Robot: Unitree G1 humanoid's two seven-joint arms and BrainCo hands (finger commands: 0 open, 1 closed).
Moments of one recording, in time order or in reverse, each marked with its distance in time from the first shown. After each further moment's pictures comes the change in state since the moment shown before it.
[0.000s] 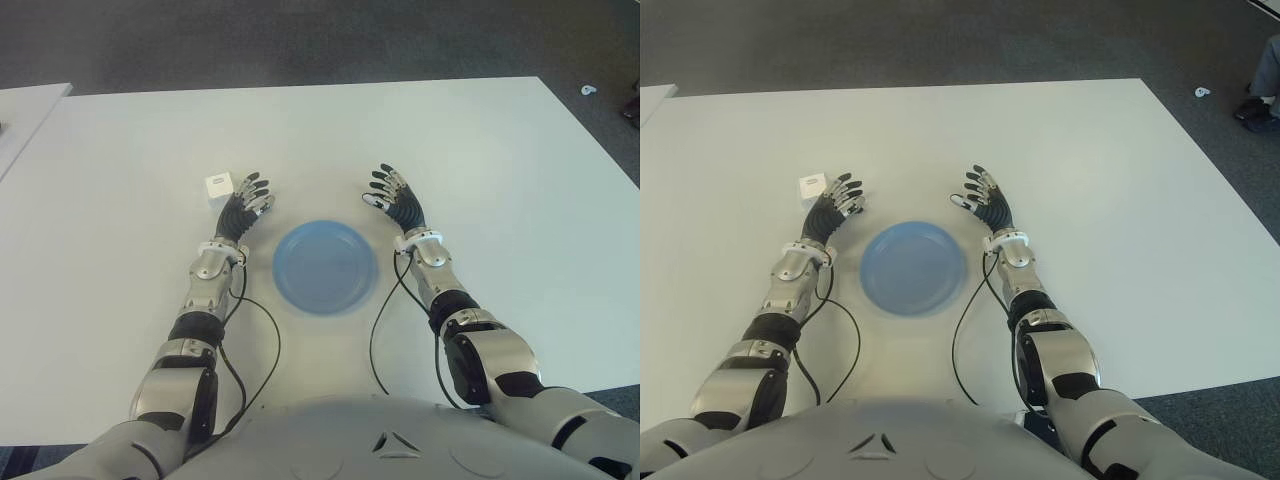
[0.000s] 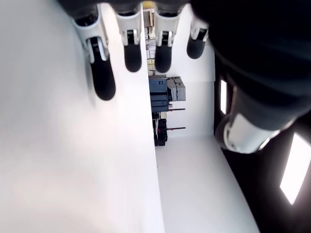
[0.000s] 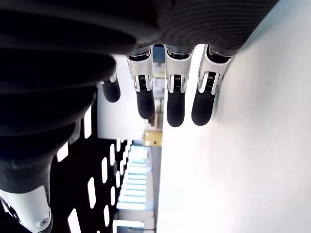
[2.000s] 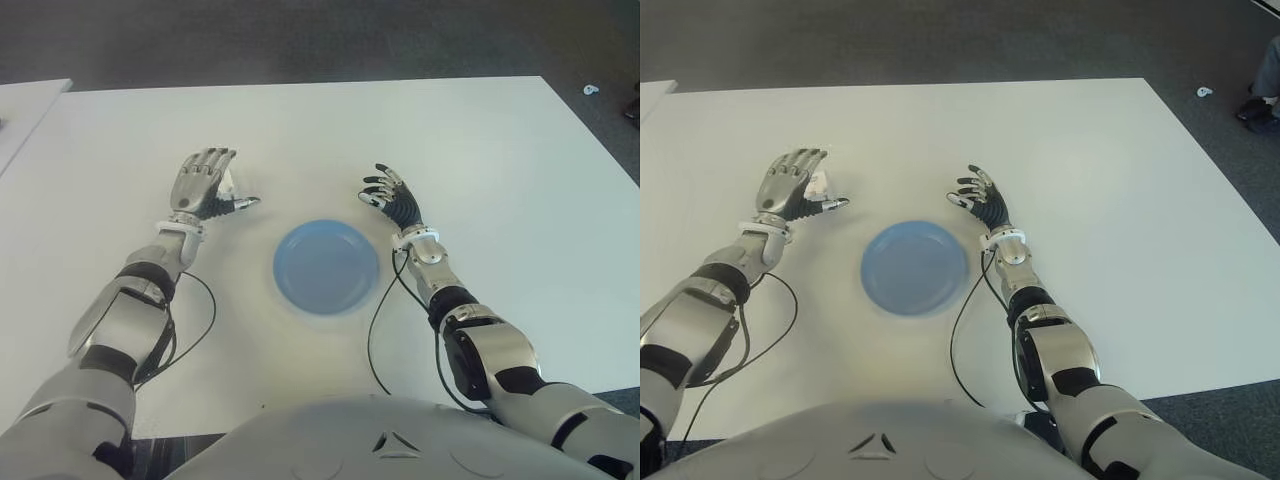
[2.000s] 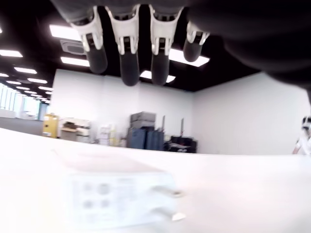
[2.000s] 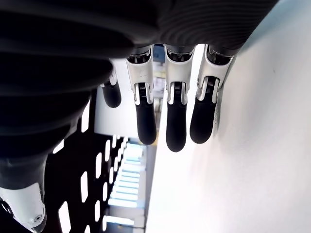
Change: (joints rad) left arm -0.383 0.290 -0.523 0.604 0.876 -0.108 1.023; right arm -0.026 -0.009 0.039 0.033 -0.050 -0.012 -0.054
